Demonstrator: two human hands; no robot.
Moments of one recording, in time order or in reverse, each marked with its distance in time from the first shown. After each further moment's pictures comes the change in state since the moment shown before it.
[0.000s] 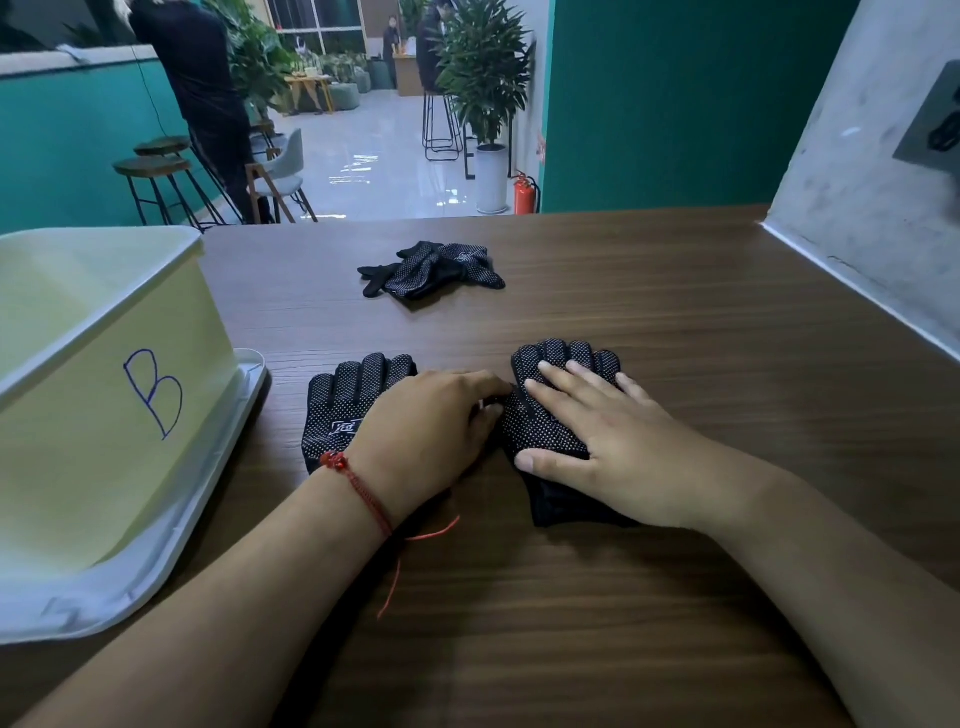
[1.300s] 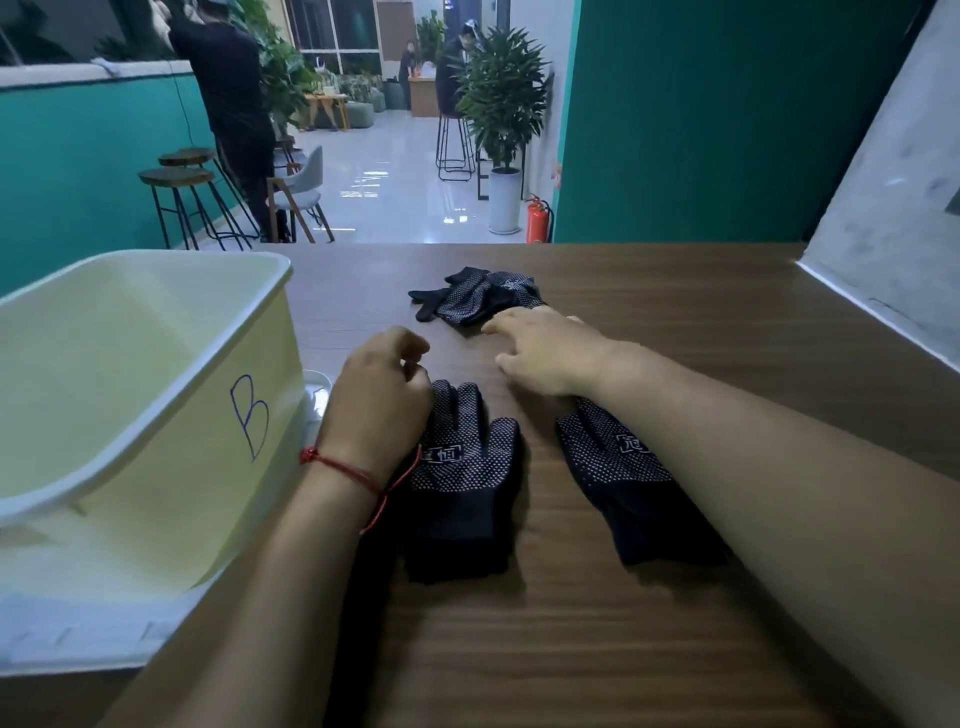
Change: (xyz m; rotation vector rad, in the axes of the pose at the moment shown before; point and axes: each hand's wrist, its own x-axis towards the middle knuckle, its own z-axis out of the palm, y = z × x) left_hand 0.010 -0.105 -0.024 -0.382 0.324 -0.435; right_hand 0.175 -0.059 -0.042 -0.154 0.089 0.014
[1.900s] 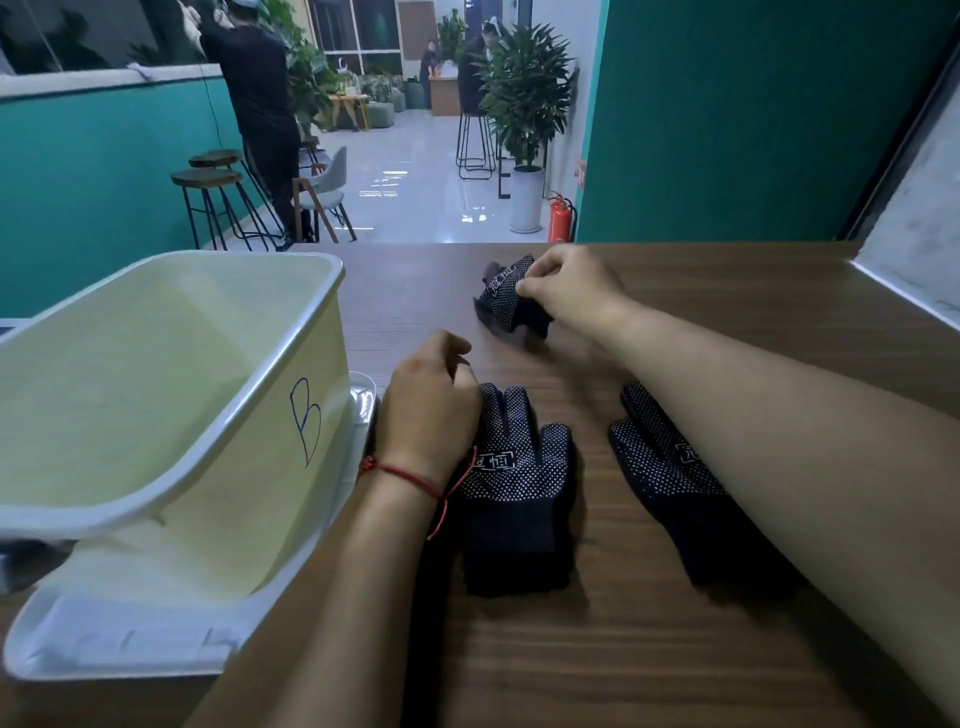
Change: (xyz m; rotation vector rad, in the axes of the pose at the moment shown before) left_hand 0.002 -0.007 0.004 -0.154 0.032 -0.084; right_hand 0.054 -0.017 -0.017 0.674 0.404 0.249
